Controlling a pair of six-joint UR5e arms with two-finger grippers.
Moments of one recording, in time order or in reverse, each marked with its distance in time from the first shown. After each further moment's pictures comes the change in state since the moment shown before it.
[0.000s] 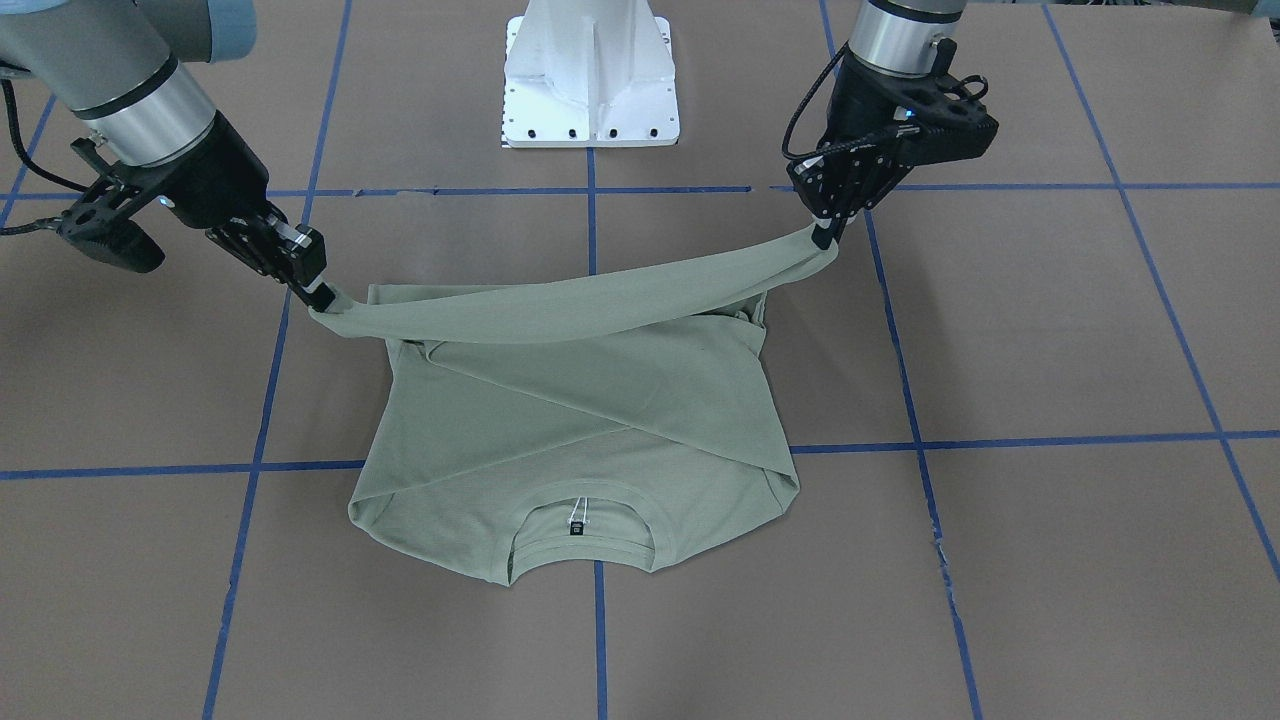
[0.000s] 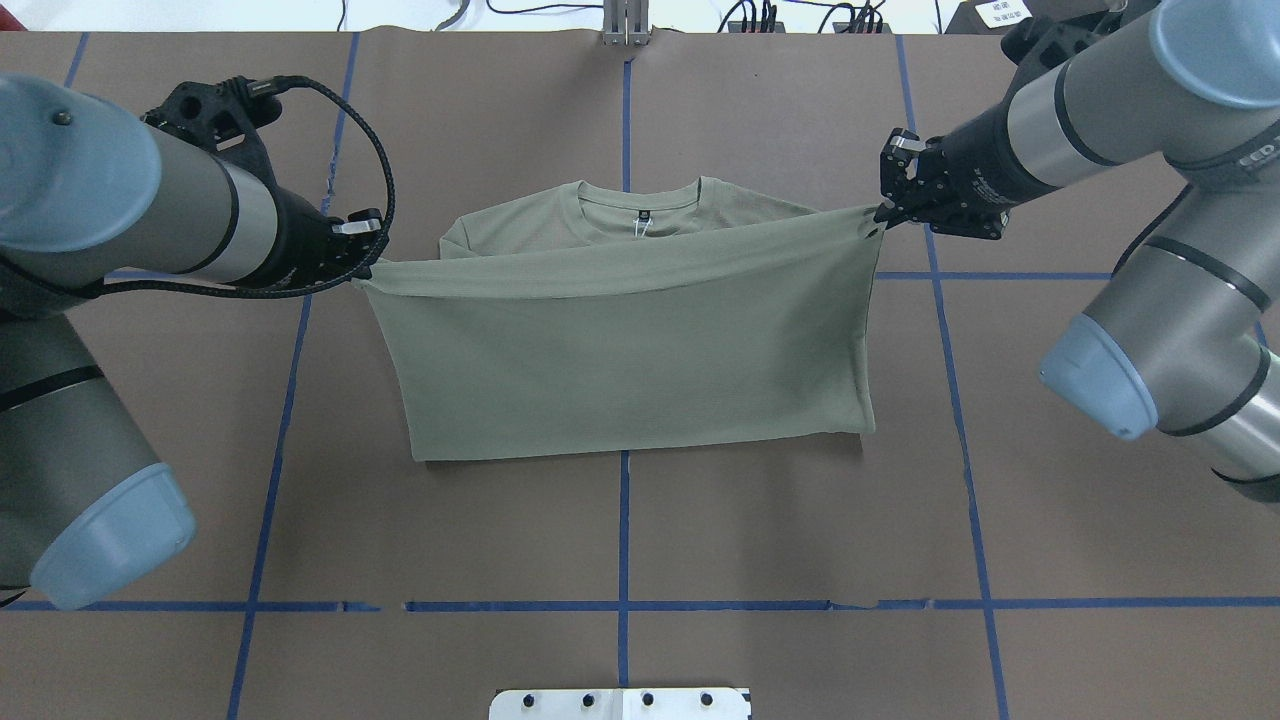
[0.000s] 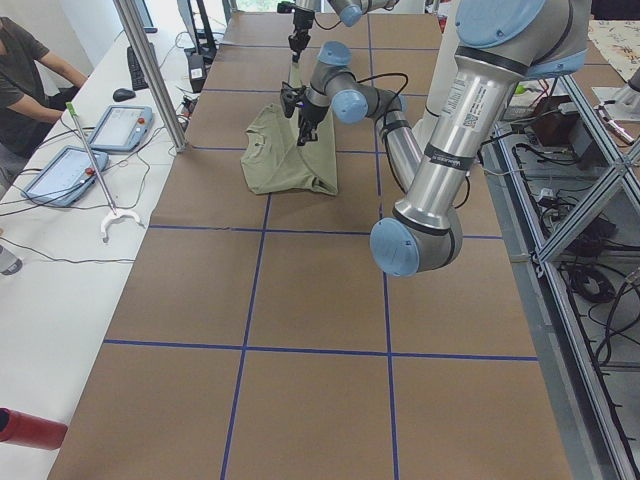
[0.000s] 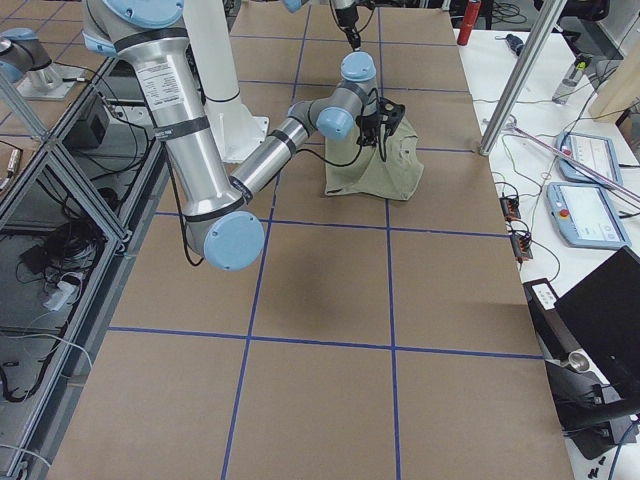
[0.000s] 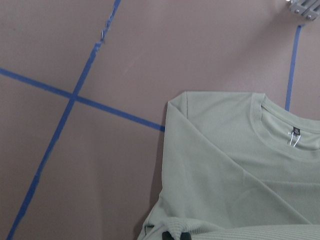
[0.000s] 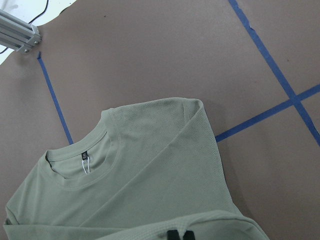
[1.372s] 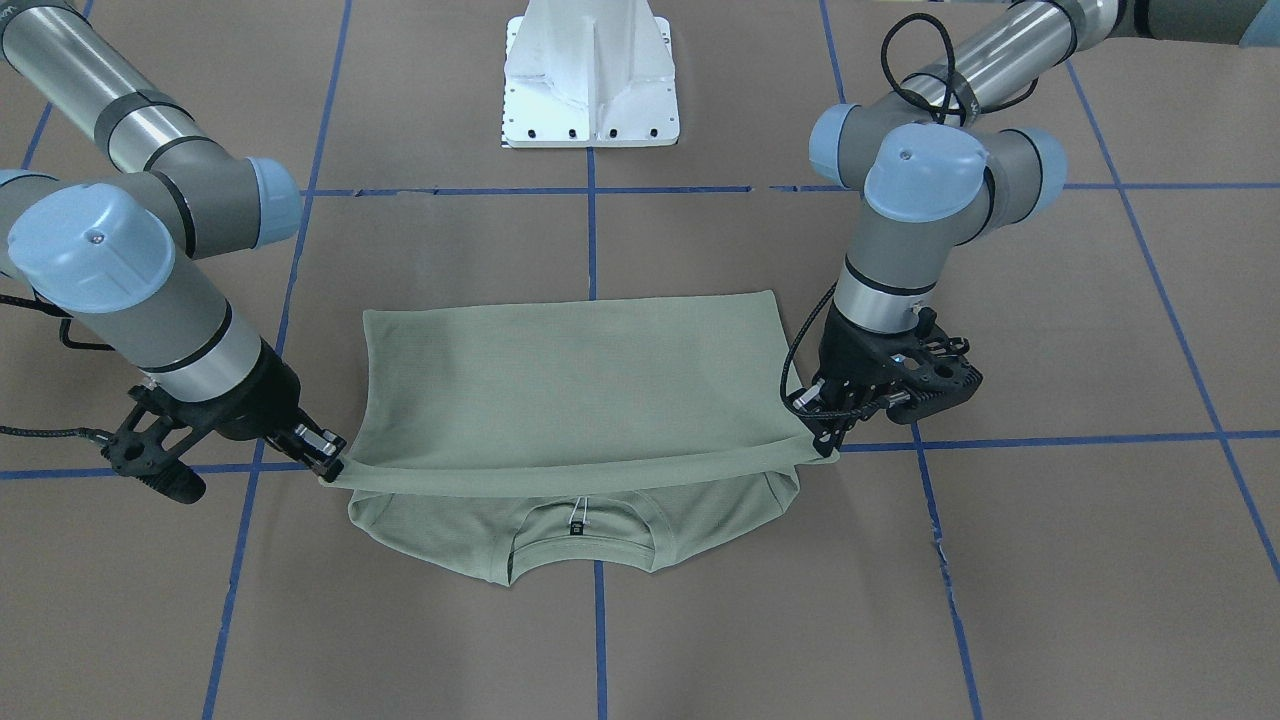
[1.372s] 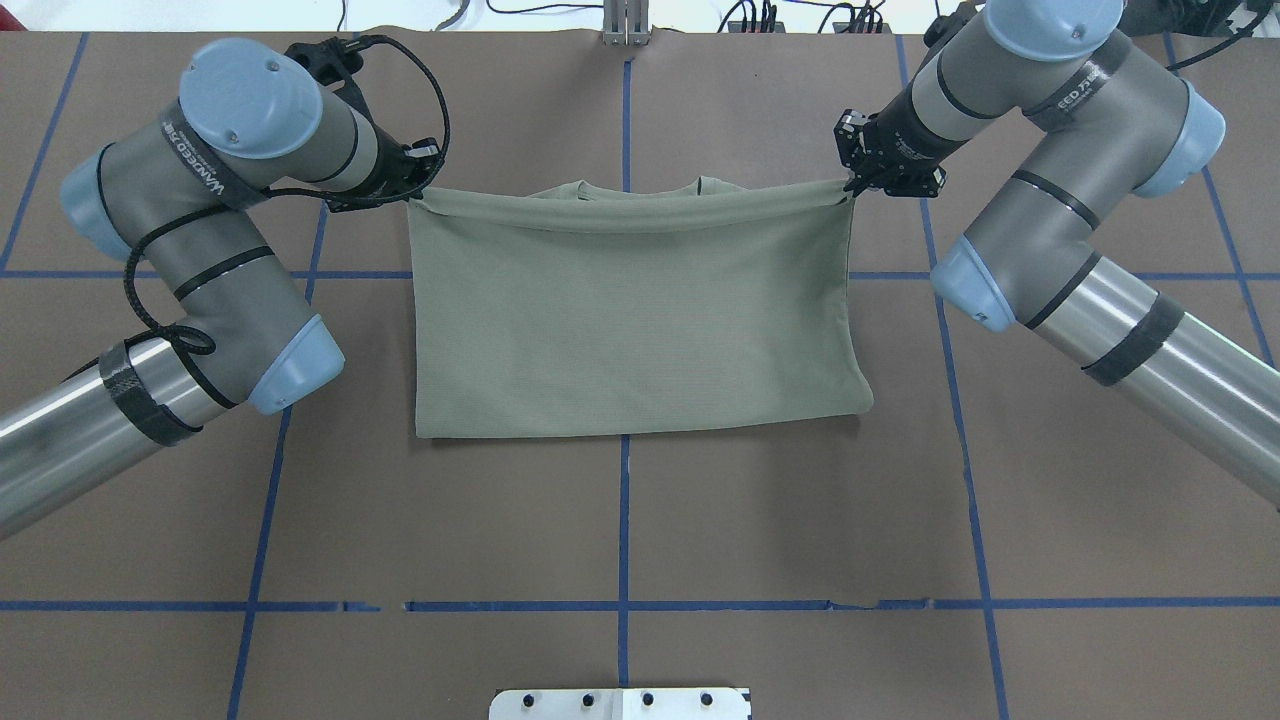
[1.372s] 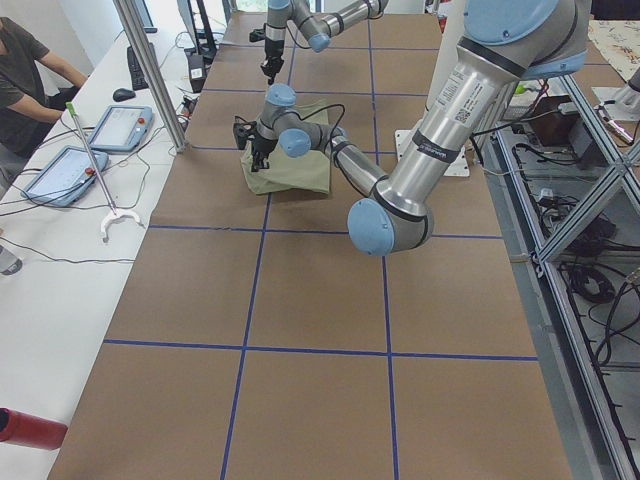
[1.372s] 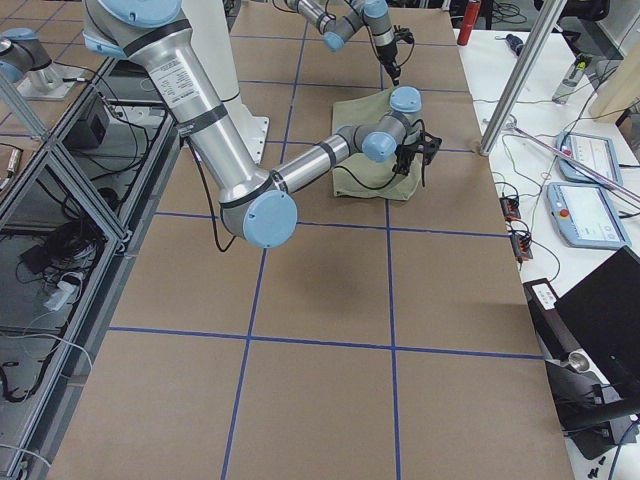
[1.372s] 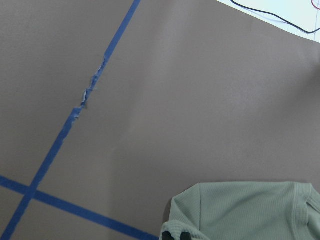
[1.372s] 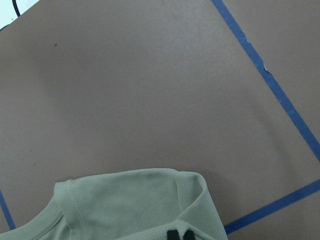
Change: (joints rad) left arm -0.076 -0.158 0.551 -0.385 0.007 -0.019; right arm 0.015 0.182 -0.460 0.129 0.000 -0.045
